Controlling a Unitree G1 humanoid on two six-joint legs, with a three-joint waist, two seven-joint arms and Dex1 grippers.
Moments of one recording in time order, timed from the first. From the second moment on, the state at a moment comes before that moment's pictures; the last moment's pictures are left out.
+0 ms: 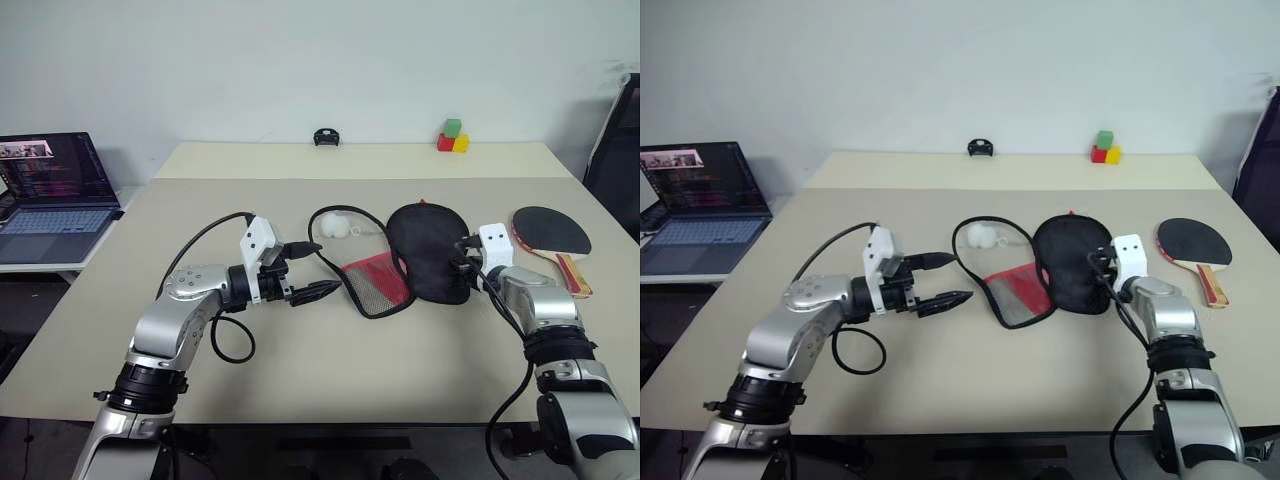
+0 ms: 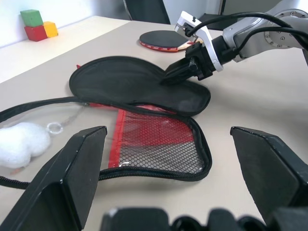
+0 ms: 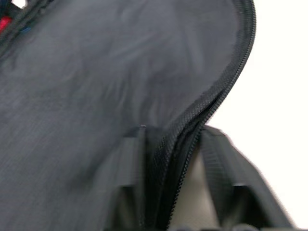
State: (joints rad) left arm -0.51 0.56 -0.04 -0.06 -0.43 0.43 -0.99; right arm -0.73 -0.44 -0.10 0.55 0.10 0.57 0.42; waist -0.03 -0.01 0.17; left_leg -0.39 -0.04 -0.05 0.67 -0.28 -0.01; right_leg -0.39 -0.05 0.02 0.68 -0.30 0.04
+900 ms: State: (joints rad) left arm -0.51 0.57 -0.04 -0.06 -0.42 0.43 -0.99; right arm -0.93 -0.53 -0.03 0.88 0.03 0.48 0.56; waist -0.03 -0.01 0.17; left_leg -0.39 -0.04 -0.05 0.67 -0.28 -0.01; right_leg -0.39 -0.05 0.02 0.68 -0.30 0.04
